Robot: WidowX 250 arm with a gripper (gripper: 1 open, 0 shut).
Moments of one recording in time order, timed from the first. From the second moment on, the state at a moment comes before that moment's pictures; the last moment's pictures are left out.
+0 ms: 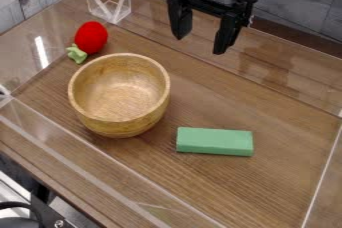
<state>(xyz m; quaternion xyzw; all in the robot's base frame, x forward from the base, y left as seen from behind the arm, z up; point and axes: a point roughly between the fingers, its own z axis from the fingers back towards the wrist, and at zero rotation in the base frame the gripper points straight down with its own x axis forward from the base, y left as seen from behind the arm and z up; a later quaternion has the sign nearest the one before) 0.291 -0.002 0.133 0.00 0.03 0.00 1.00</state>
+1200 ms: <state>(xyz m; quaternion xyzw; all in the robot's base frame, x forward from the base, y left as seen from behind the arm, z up) 0.279 0.164 0.099 -0.02 0.04 -0.01 1.00</state>
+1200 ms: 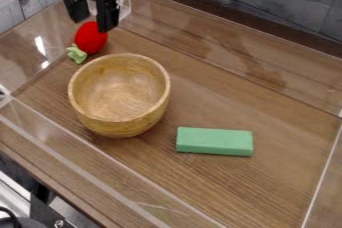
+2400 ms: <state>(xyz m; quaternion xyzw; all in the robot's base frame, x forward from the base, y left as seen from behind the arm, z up) 0.309 0.194 0.042 -0.02 -0.01 0.08 1.00</state>
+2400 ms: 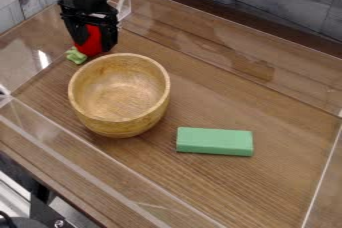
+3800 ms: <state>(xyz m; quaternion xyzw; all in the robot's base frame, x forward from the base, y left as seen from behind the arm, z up) 0.356 0.214 0.030 -0.01 -0.02 0.14 0.99</state>
